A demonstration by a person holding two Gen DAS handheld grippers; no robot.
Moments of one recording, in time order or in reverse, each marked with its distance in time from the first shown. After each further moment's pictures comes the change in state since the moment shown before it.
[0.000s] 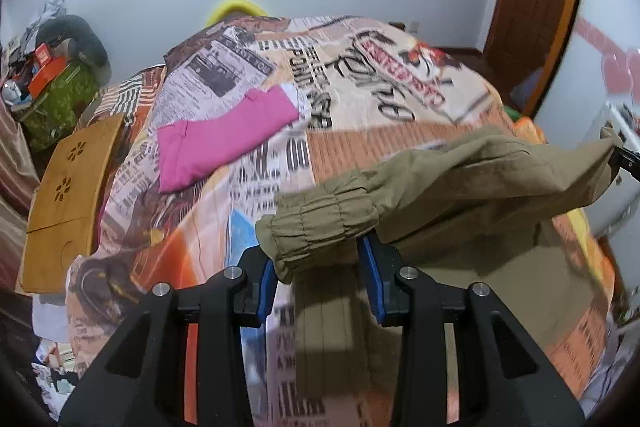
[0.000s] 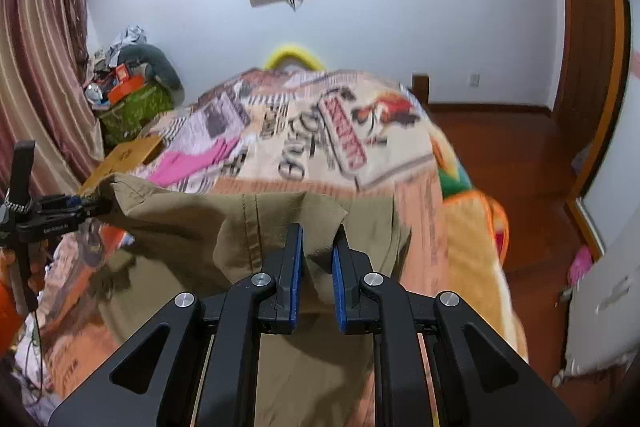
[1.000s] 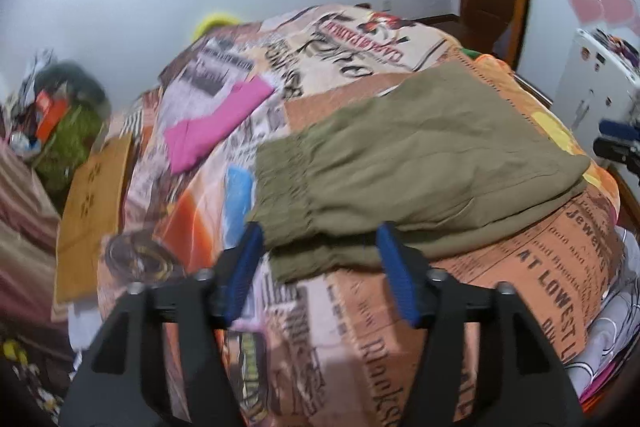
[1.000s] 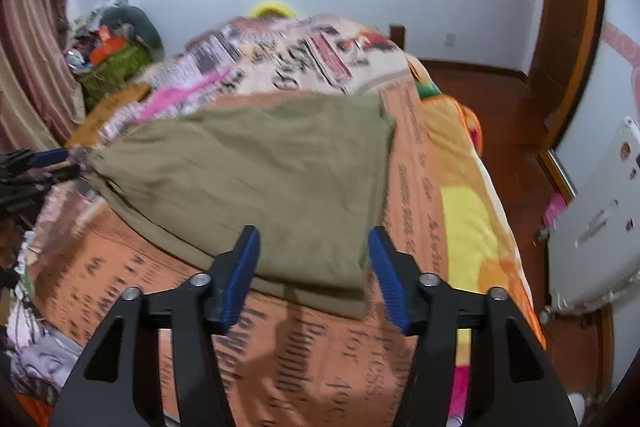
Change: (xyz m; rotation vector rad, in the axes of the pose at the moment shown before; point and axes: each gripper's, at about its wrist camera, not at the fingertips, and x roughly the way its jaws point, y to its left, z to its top) left arm -0.063 -0.053 -0.066 0.204 -0.005 0.051; right arm -0.053 0.037 -0.099 0.002 0.090 -0.095
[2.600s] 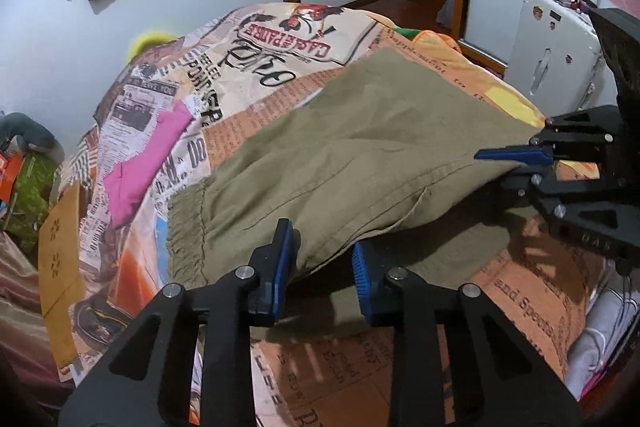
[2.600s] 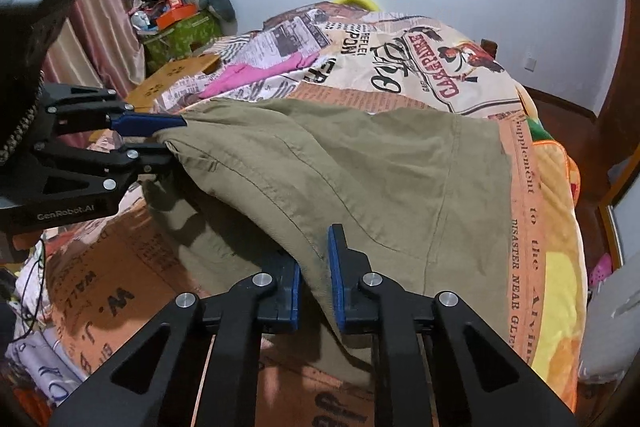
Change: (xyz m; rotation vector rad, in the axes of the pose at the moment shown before) left arm 0.037 -0.054 0.038 0.165 0.050 -0.153; right arm 0.052 0.061 0.012 -0.184 0.048 0.196
